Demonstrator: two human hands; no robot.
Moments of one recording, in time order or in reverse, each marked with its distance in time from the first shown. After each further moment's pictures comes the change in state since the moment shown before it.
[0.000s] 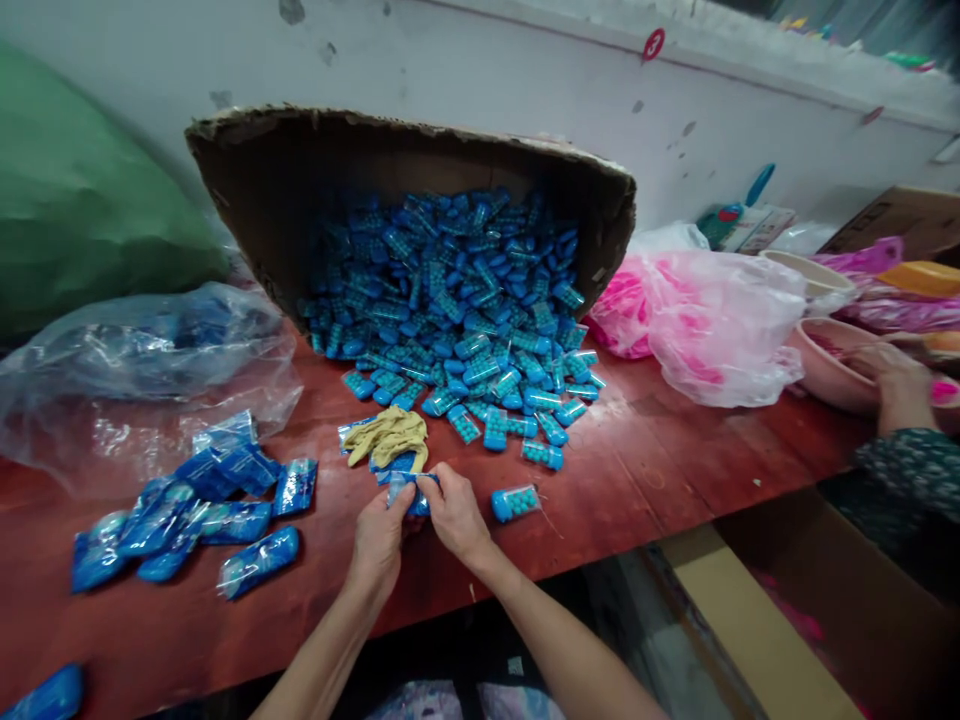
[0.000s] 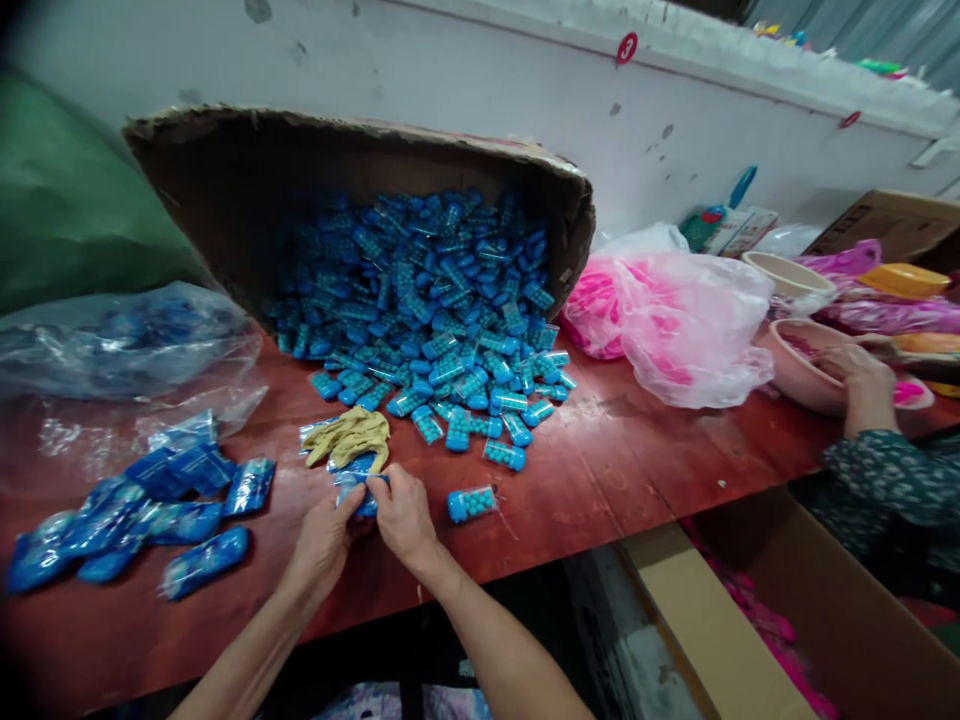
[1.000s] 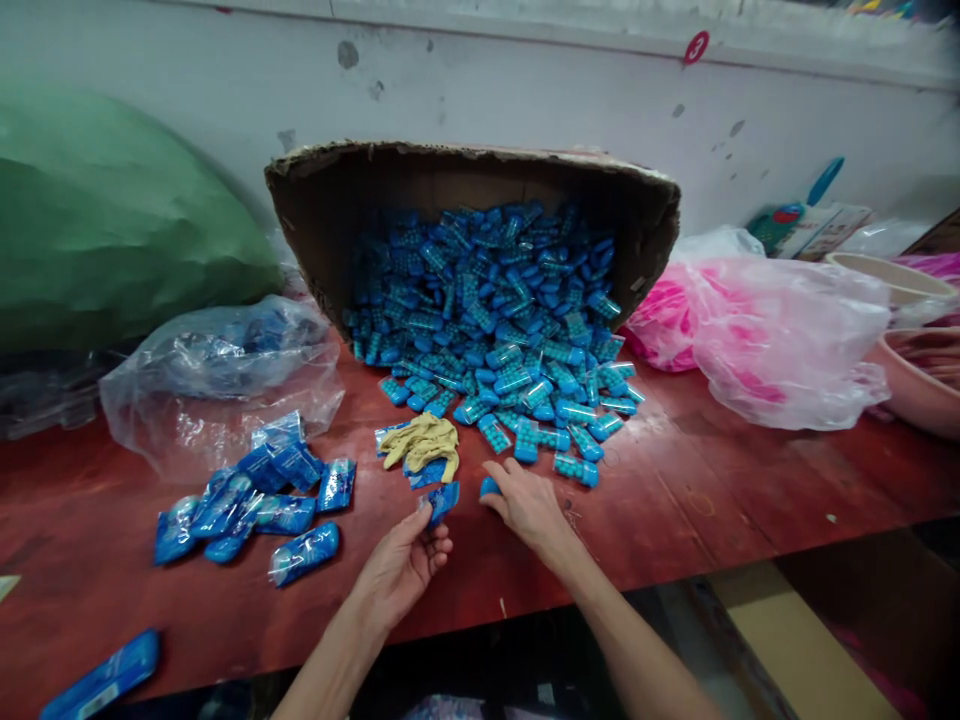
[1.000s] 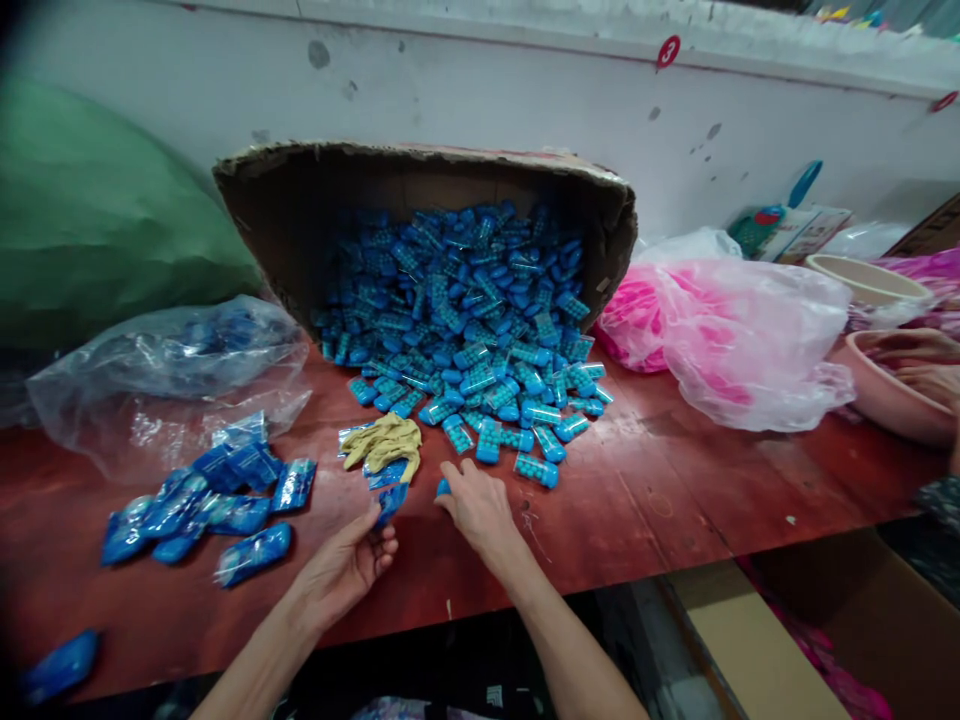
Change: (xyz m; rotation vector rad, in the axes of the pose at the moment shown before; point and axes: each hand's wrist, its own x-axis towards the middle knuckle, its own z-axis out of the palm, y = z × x) left_hand -0.016 0.015 -0.021 -0.184 -0.066 -0.411; right_hand 0.010 -0.001 -0.057 -1.021 -0.225 -0.162
